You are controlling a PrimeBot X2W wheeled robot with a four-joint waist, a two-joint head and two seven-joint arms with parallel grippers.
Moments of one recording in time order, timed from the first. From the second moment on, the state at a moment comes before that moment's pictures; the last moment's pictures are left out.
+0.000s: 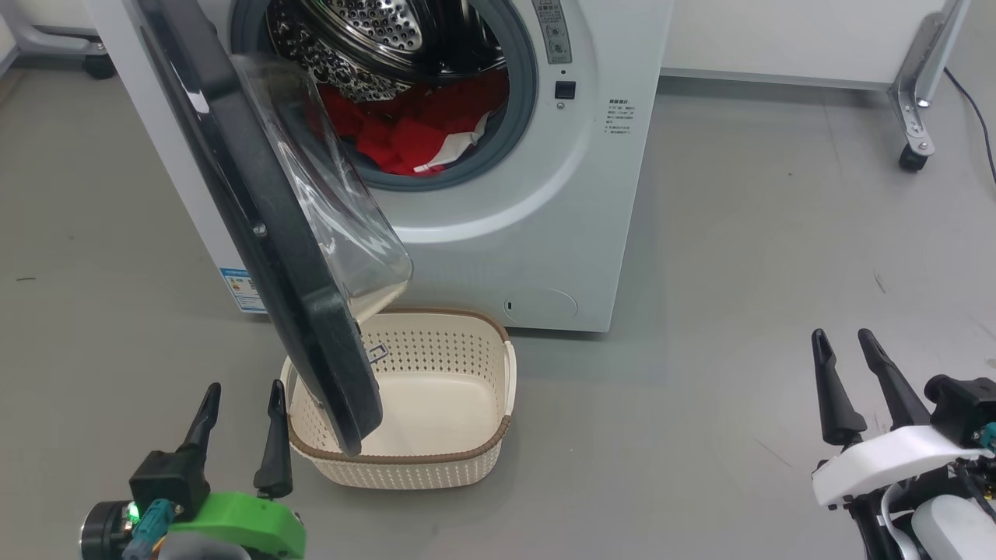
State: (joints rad) left arm -0.04 0.07 -0.15 0.25 -0.35 0.04 -0.25; right arm -0.06 -0.43 0.42 0.15 0.77 -0.10 -0.26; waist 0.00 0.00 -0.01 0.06
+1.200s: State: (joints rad) left arm -0.04 0.06 -0.14 0.26 -0.32 0.02 -0.25; right arm 0.14 -0.33 0.29 0.00 0.57 -0.11 -0.26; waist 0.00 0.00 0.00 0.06
